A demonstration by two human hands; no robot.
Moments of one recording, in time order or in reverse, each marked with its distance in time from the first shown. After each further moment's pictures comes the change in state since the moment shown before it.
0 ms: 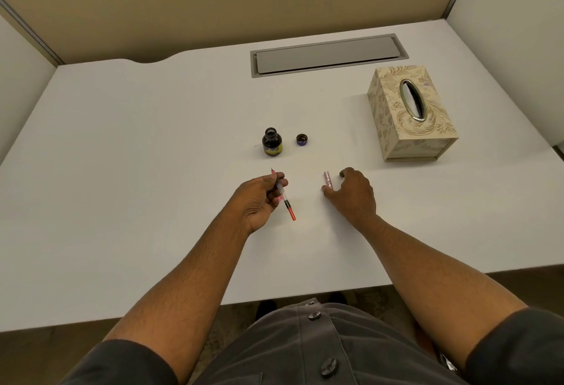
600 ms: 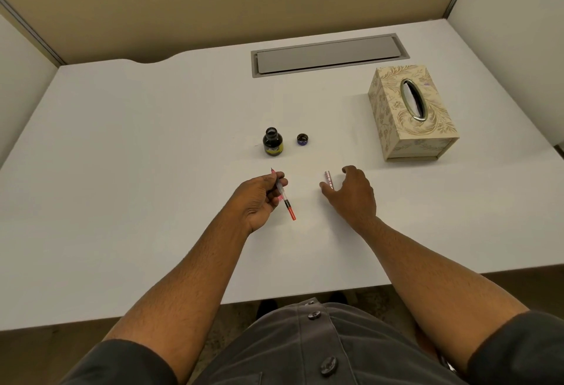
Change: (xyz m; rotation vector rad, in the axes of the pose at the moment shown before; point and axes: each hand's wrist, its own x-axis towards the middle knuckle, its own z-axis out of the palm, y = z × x) left_hand -0.002 0.001 0.000 0.002 0.007 0.003; right_hand -0.009 -0.003 -0.002 0.038 0.037 -0.005
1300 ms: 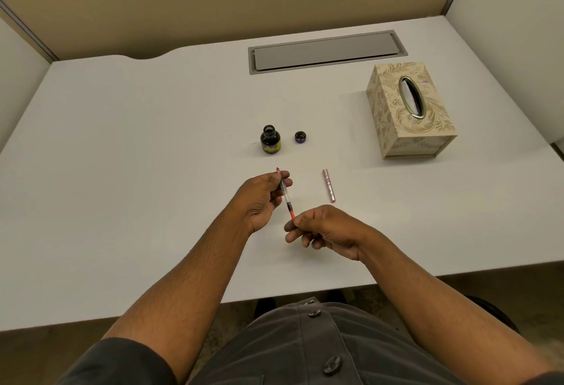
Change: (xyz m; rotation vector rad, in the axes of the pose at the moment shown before) left_hand 0.000 -0.006 0.006 0.118 -0.045 0.070; right_hand -0.063 -0.028 -0.031 0.681 -0.974 0.151
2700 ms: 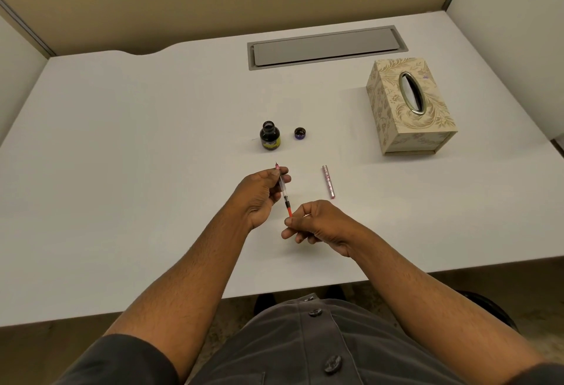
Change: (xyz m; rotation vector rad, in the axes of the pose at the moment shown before) left_hand 0.002 -0.002 -0.002 0.017 -0.019 0.037; right_hand 0.006 0.001 0.011 -0.049 0.107 -0.019
